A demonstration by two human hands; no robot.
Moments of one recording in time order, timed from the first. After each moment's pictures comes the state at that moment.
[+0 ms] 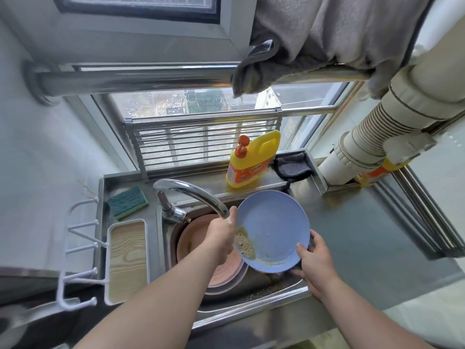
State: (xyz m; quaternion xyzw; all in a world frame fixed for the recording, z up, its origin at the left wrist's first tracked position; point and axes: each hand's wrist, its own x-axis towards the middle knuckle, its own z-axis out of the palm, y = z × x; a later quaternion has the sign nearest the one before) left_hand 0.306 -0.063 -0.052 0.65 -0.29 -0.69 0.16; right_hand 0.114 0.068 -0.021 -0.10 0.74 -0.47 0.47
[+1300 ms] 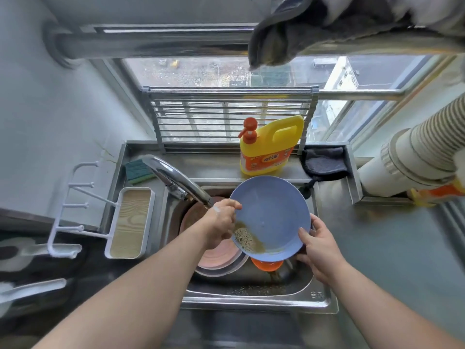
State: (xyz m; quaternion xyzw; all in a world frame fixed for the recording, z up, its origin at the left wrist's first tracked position) left_hand 0.278 -0.066 -0.054 0.66 -0.25 -0.68 0.20; right_hand 0.039 0.002 -0.058 -0.16 0.65 -0.39 0.63
